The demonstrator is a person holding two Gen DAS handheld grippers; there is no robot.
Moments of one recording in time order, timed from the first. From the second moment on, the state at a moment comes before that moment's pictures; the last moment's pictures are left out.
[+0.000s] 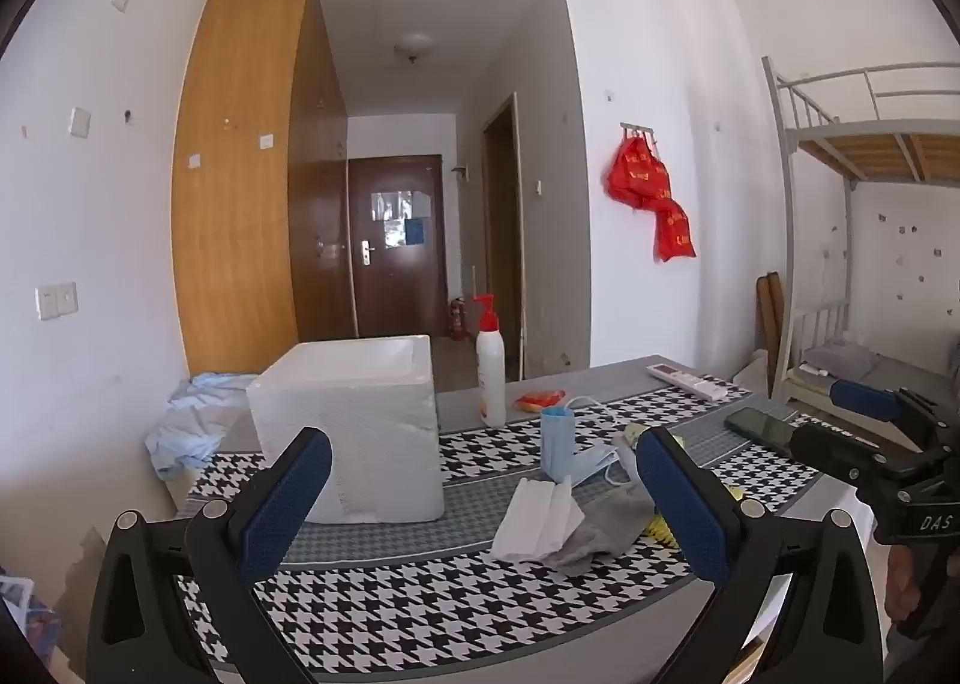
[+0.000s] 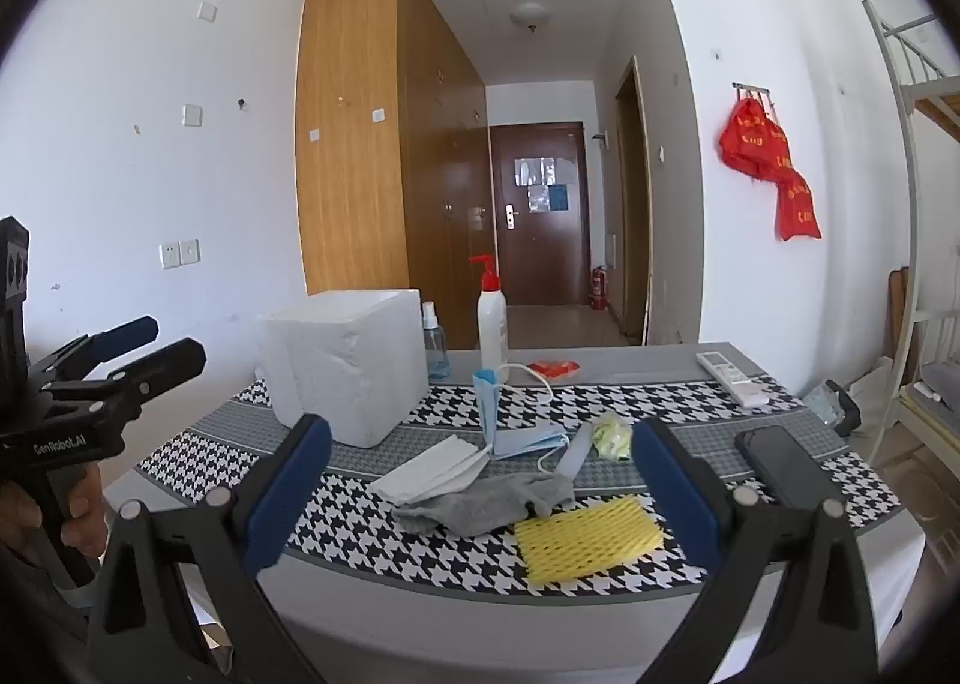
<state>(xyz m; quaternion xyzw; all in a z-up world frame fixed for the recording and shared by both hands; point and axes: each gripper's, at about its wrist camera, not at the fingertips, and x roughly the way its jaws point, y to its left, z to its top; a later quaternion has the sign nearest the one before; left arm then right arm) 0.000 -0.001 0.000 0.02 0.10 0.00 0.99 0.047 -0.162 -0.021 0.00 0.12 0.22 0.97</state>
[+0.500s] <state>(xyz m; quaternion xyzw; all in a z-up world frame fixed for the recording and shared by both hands) 0.005 -0.003 -0.002 0.02 0.10 -0.01 0.99 0.048 -0.164 -0.020 0.01 0.12 0.22 0.97</state>
